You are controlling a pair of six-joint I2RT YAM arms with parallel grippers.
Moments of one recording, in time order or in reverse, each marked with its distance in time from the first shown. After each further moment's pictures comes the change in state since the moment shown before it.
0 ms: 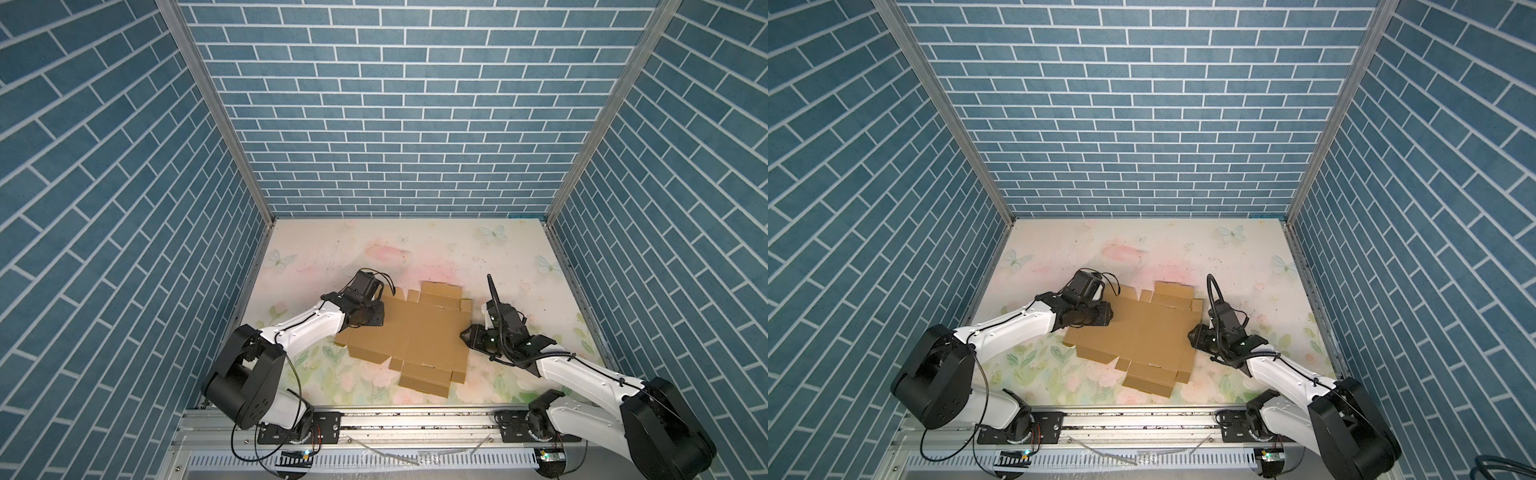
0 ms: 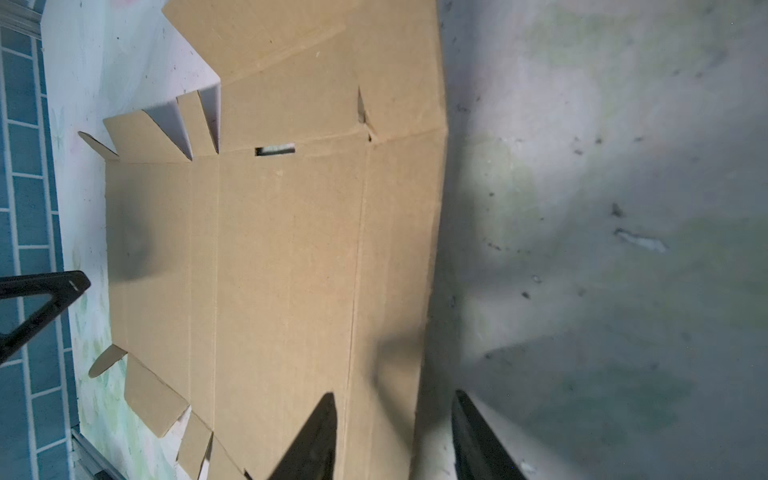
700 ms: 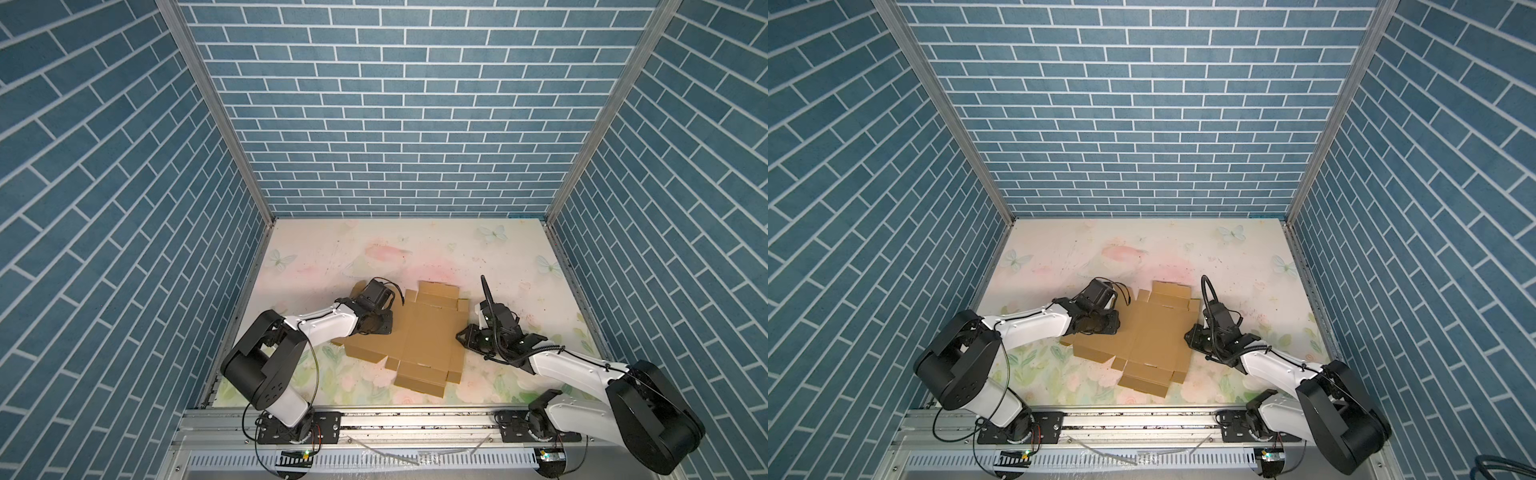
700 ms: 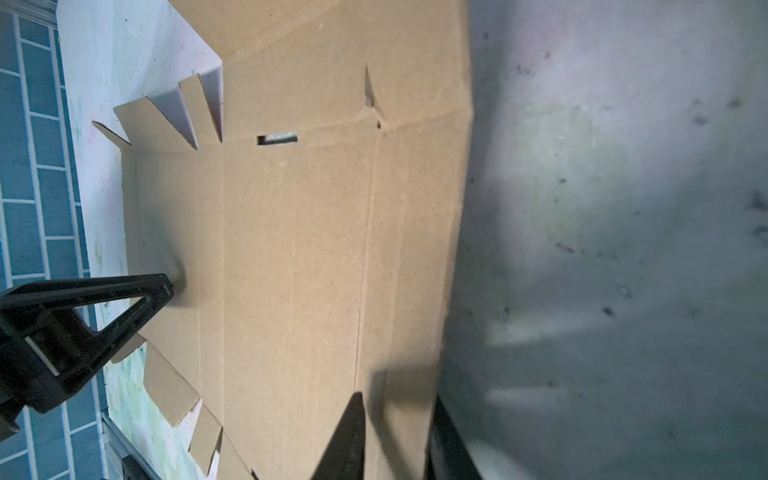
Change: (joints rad) left arm -0.073 0.109 -0.025 0.088 0.000 -0.047; right arm 0.030 0.093 0.001 0.094 -0.038 0.043
